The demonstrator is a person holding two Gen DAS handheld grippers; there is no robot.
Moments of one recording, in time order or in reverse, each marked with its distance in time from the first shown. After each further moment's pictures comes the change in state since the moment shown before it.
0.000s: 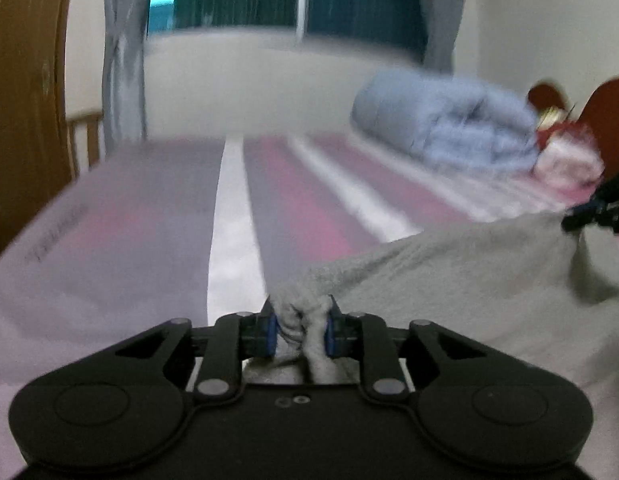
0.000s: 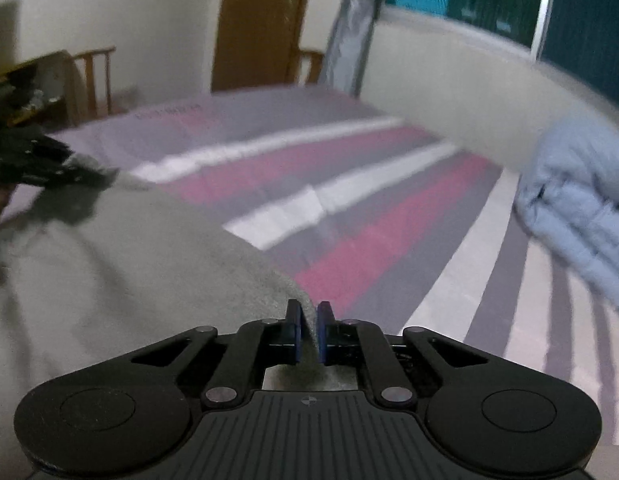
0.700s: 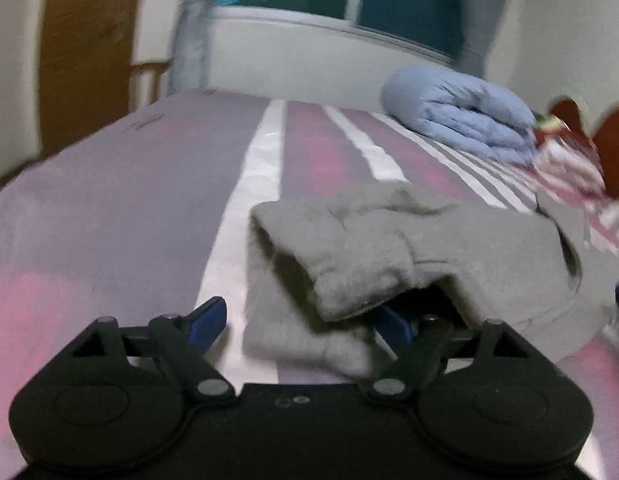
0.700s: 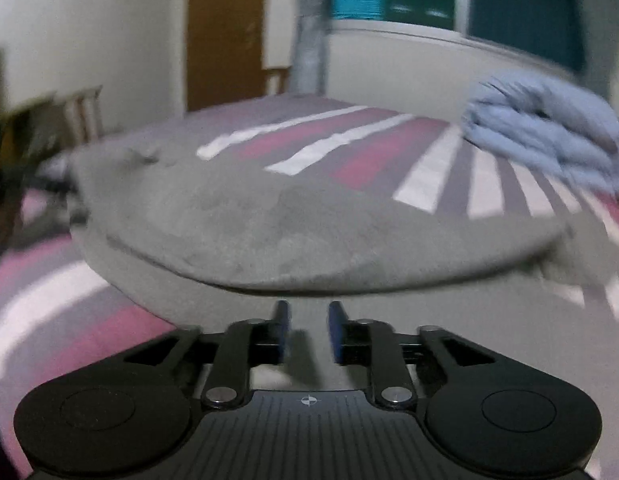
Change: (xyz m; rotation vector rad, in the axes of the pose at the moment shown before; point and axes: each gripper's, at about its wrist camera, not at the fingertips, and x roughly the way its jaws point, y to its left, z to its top) left arm -0.173 -0.062 -0.121 -0.234 0.107 0.120; right arm -0.186 0.162 -0.170 0.344 -0.057 -0.079
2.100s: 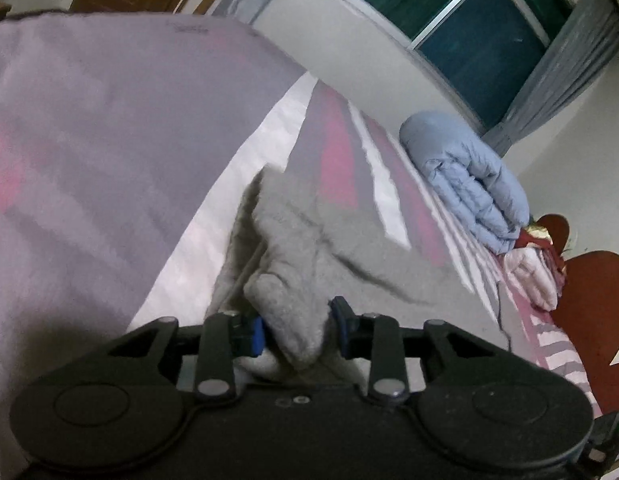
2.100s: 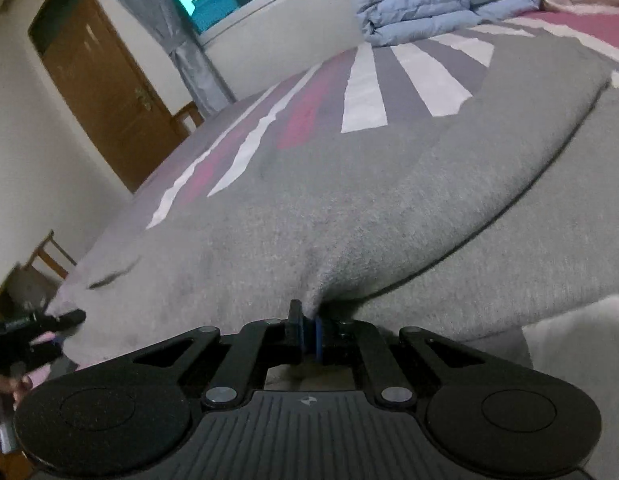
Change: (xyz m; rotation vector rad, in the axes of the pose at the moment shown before) left arm 0.039 0.043 0.000 -0.421 0.053 -0.199; right arm 0.000 -0.044 -0.037 0.511 0.029 0.026
